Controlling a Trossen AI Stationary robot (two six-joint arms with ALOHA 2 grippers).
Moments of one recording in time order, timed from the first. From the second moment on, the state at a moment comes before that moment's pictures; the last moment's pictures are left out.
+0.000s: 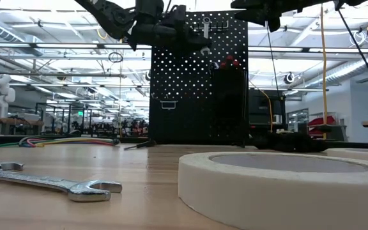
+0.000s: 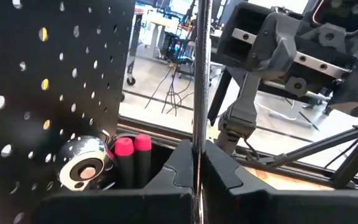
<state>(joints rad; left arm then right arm) 0.50 1.71 1.21 0.40 0.52 -0.18 -0.14 0.97 0.72 0.29 0.26 -0.01</state>
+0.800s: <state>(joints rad) 0.52 1.71 1.28 0.33 0.42 -0.23 -0.14 0.97 0.72 0.29 0.26 -0.03</state>
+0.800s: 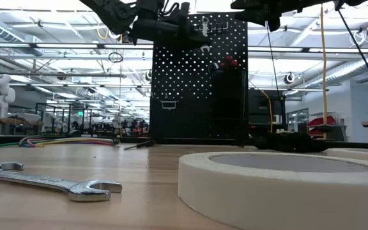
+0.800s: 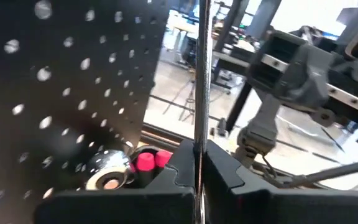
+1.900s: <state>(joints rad) 0.52 1.71 1.28 0.30 0.31 -0.36 -0.14 0.97 0.72 0.27 0.26 -0.01</state>
